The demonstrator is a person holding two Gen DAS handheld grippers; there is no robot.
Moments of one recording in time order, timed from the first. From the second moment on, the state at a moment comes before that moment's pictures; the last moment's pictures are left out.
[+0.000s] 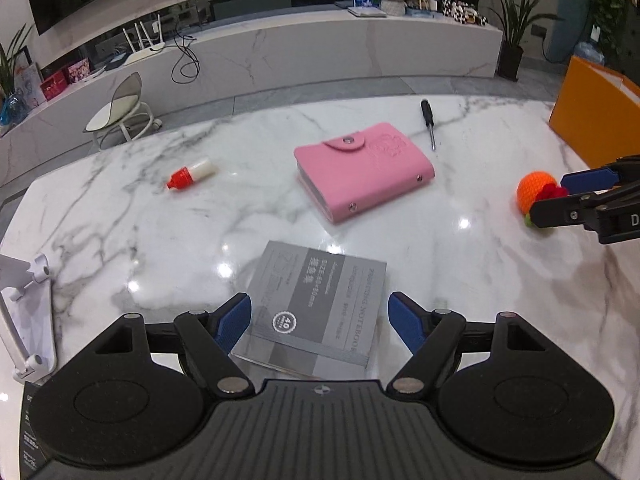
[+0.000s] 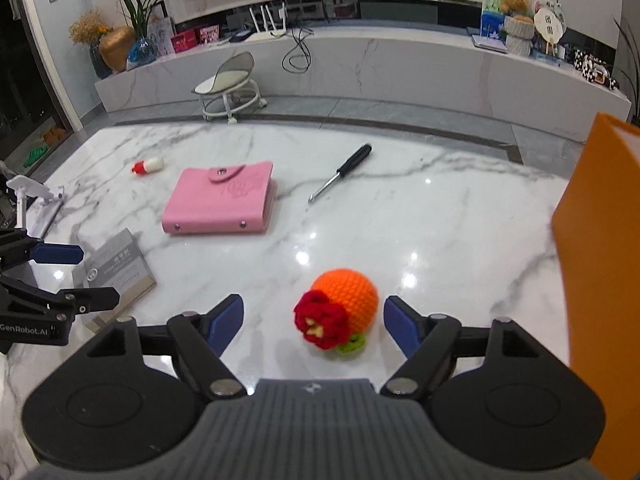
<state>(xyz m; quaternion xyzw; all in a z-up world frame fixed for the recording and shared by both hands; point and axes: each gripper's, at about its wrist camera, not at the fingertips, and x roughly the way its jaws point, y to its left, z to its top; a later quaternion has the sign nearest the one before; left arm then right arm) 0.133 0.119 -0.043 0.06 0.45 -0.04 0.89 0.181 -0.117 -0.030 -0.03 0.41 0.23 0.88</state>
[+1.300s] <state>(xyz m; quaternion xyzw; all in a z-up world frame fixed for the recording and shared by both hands) 0.133 0.103 -0.057 0.11 0.43 -0.03 0.90 0.189 -0.111 -0.049 -0.06 0.41 0.23 0.88</state>
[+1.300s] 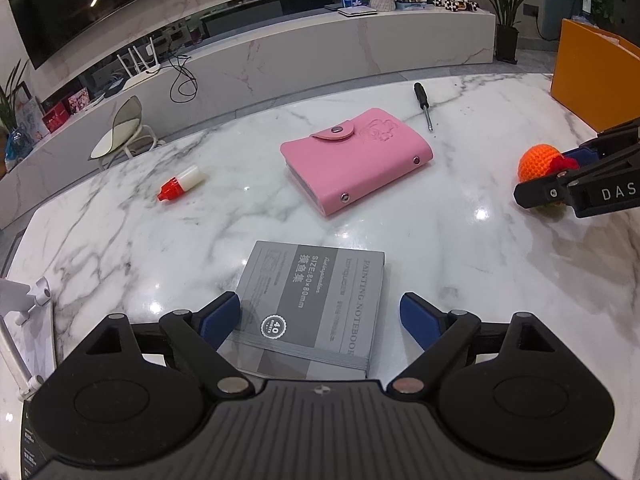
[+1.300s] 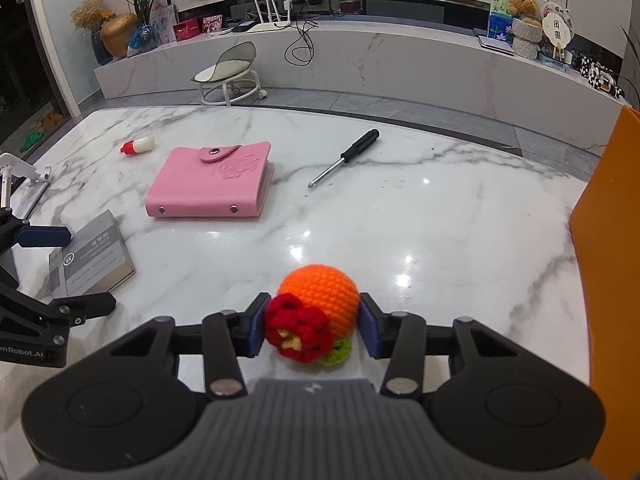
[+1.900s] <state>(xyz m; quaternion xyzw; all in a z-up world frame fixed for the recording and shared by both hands) 0.133 0.099 -0.048 0.12 0.44 -0.05 0.89 0.188 -0.110 -0.047 -0.06 0.42 0.24 0.88</state>
